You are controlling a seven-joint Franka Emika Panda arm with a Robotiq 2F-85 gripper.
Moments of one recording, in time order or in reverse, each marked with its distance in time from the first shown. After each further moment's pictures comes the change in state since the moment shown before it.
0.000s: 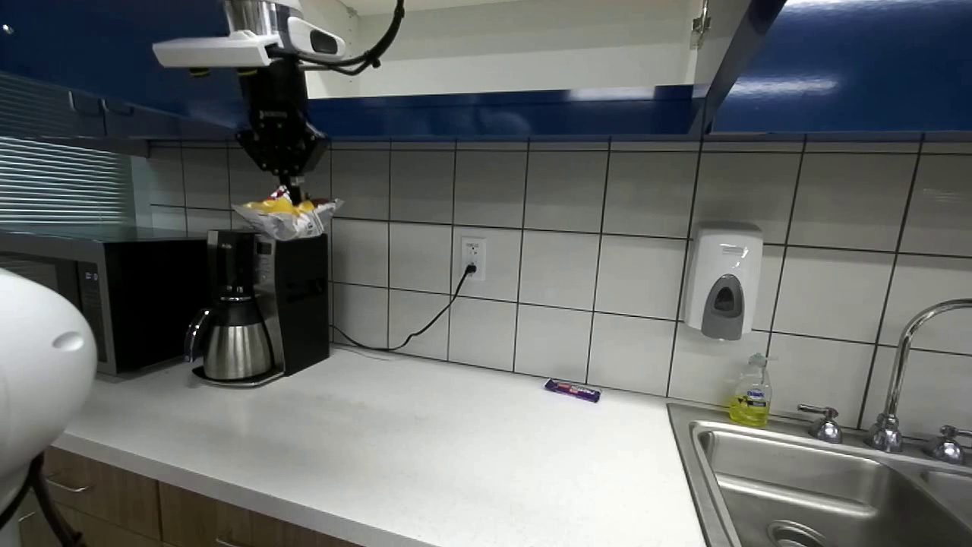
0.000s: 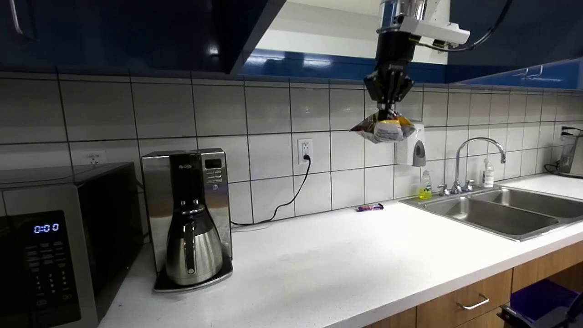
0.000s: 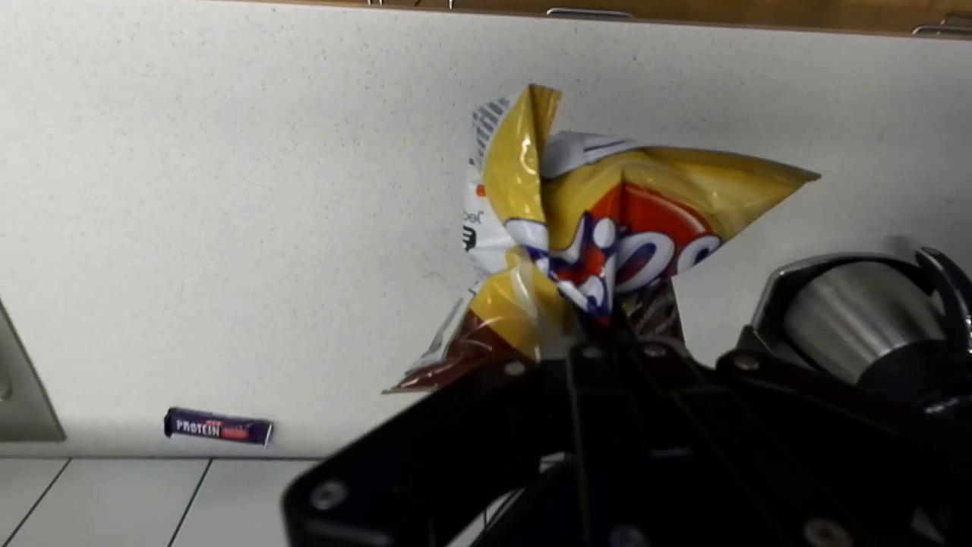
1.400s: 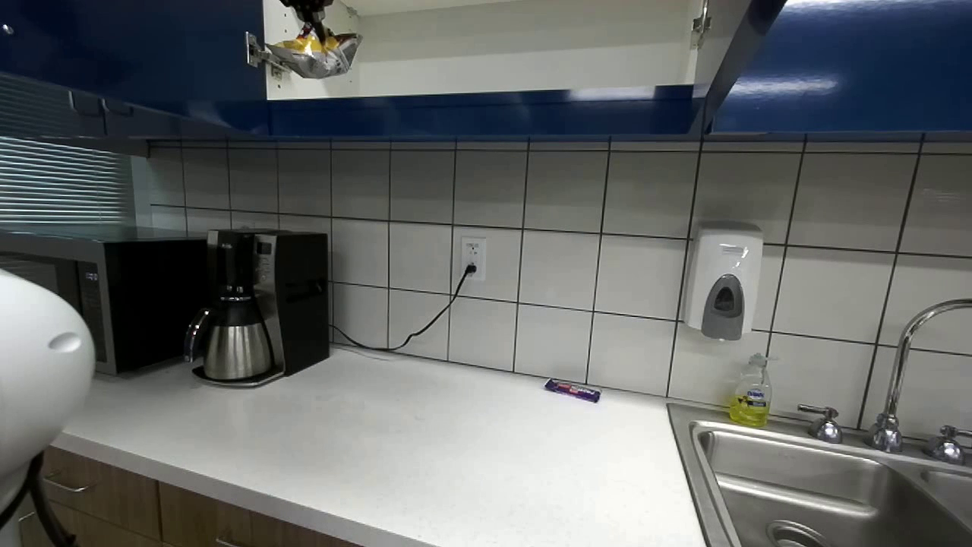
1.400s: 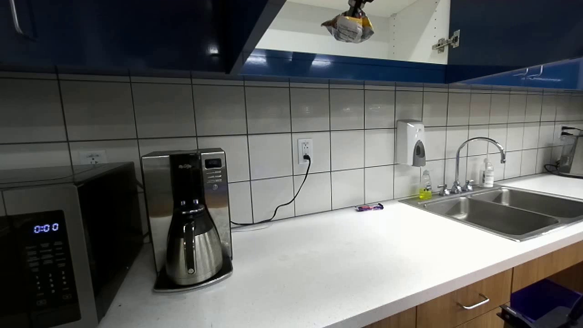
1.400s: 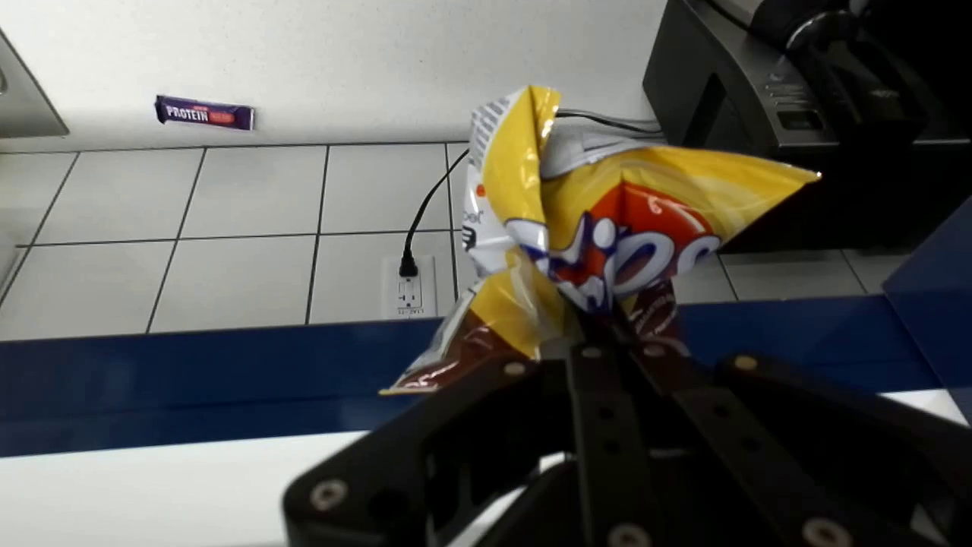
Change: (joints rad) arm -0.014 0.188 0.009 0.606 0.000 -0.033 0.054
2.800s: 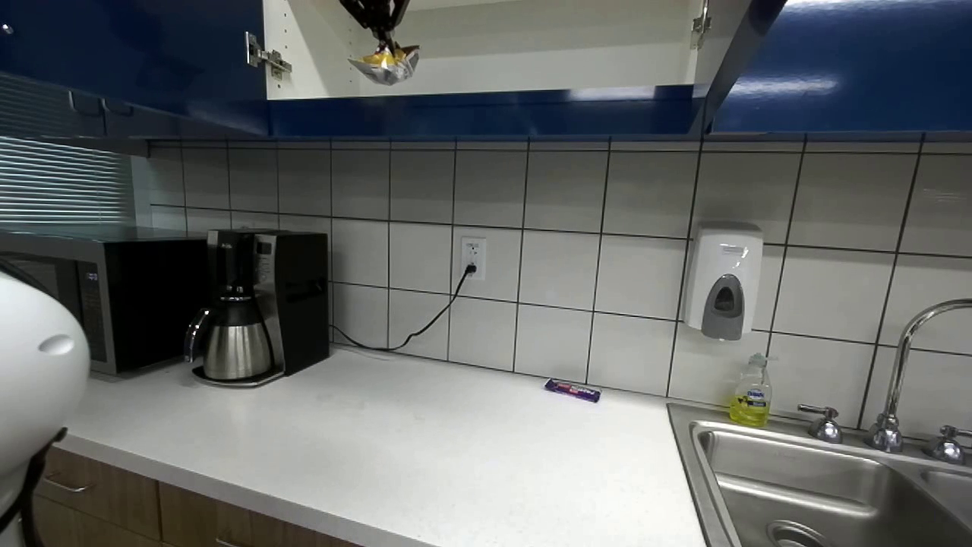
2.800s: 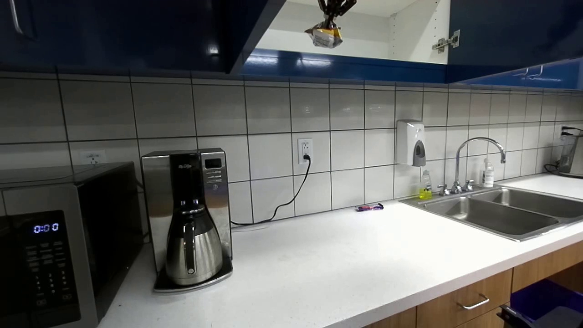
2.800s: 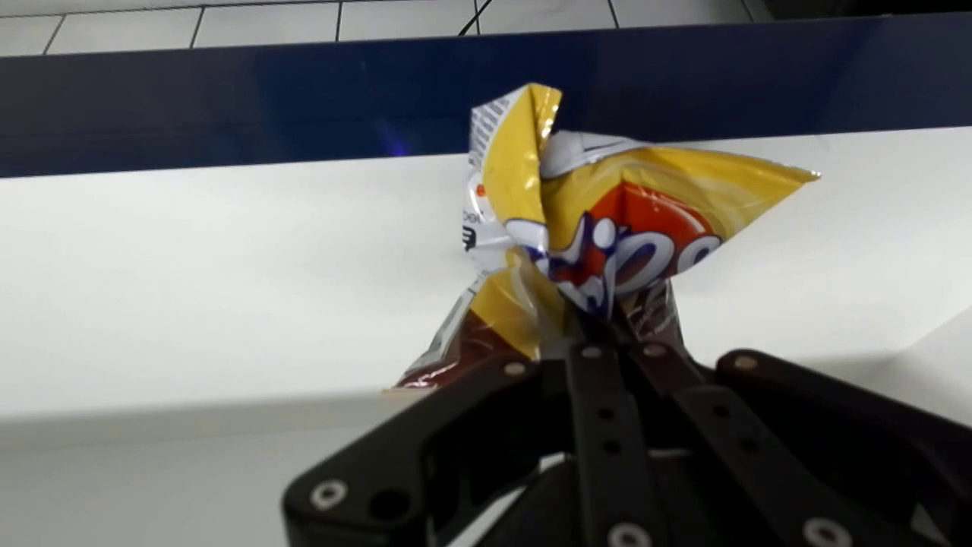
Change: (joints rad) arm -0.030 0.475 -0.007 0.527 -0.075 0.030 0.007
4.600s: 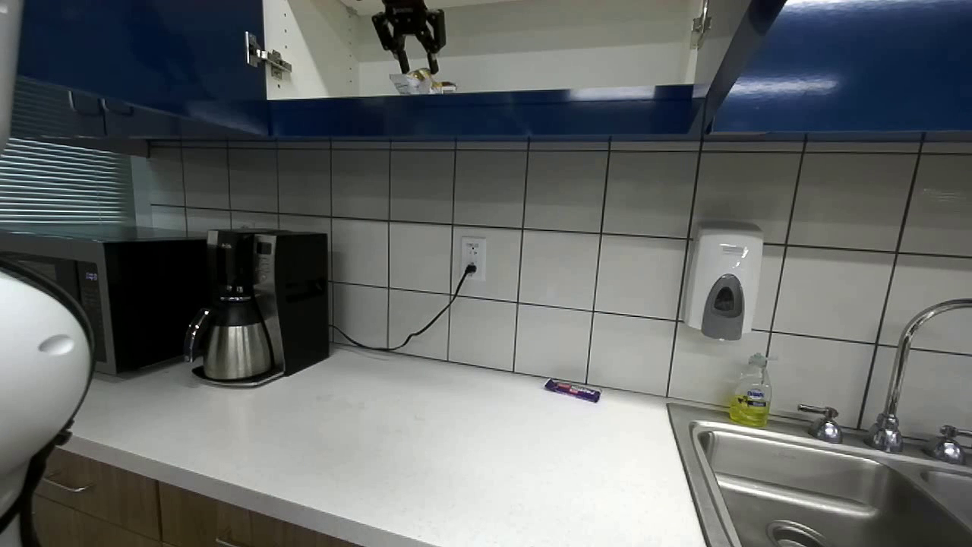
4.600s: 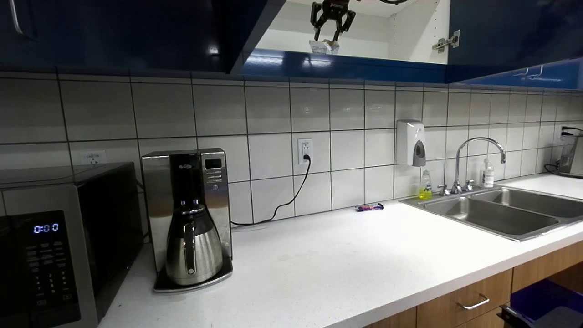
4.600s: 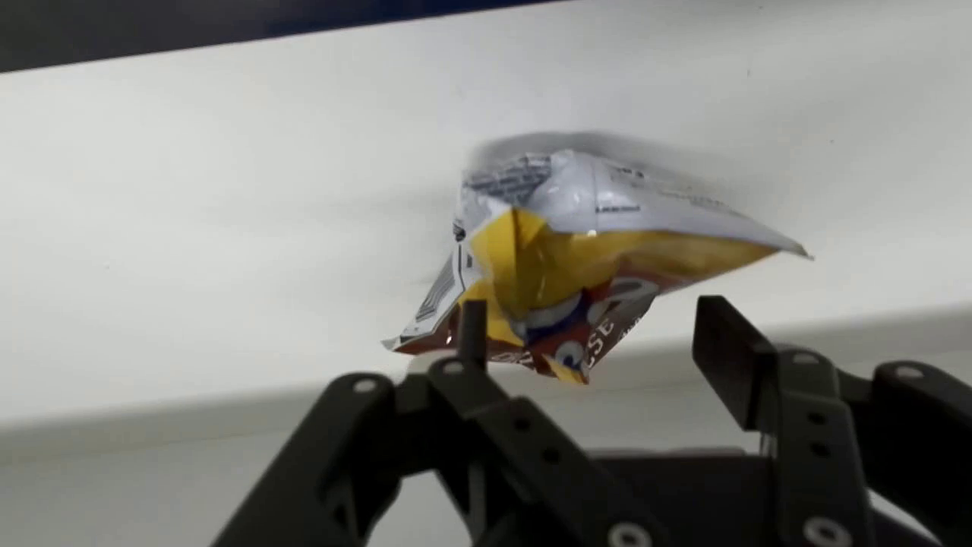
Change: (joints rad) arm -0.001 0.213 -0.048 0.222 -0.009 0.006 0.035
